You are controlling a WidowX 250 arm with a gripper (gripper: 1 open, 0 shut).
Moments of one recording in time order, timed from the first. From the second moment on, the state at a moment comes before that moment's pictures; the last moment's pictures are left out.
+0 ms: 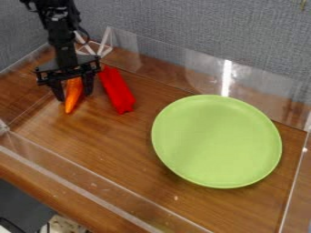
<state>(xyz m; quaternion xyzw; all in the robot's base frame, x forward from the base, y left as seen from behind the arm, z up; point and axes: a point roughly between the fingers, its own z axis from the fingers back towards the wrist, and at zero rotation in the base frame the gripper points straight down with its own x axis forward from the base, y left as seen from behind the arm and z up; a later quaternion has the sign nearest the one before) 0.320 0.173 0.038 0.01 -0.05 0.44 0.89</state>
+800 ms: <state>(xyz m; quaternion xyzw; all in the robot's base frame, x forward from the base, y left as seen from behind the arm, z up) 0.338 0.161 0.048 0.01 -0.03 0.52 0.85</state>
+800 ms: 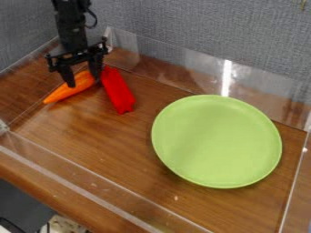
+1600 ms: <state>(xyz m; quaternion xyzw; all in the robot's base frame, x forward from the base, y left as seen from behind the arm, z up) 0.342 0.177 0.025 0.00 -0.01 0.60 0.80</state>
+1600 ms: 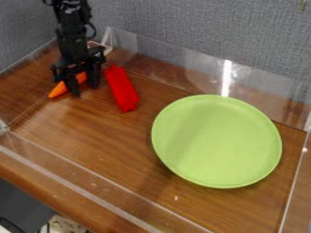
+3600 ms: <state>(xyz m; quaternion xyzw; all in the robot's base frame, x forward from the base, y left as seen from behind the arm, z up) 0.312 0.180 0.048 0.02 -0.01 0.54 0.84</state>
